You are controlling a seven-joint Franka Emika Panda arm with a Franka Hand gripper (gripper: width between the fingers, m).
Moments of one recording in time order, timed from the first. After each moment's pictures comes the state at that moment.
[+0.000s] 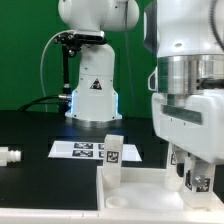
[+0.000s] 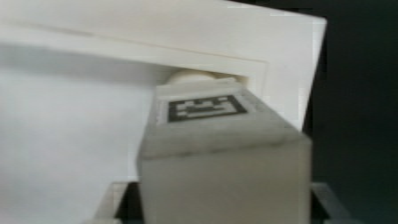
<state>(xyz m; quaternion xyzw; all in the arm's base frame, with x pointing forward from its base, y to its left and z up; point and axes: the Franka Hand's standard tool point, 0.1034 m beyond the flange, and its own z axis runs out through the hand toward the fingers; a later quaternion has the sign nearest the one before) 0.642 0.096 0.069 -0.73 0.68 -0.02 0.07</state>
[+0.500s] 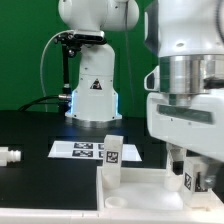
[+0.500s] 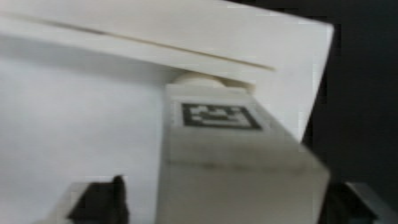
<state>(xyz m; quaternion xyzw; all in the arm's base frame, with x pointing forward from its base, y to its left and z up) 0.644 0.105 0.070 -0.85 0.52 -0.04 0.06</state>
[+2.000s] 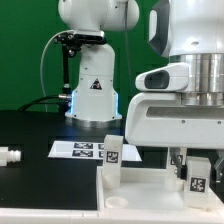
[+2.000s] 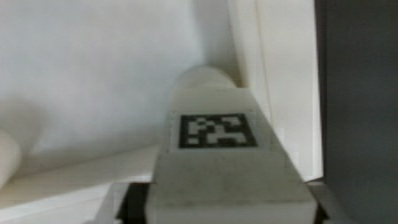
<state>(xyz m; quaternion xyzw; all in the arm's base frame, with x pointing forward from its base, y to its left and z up) 0.644 0.108 0.070 -0.97 0.24 -0.06 0.03</state>
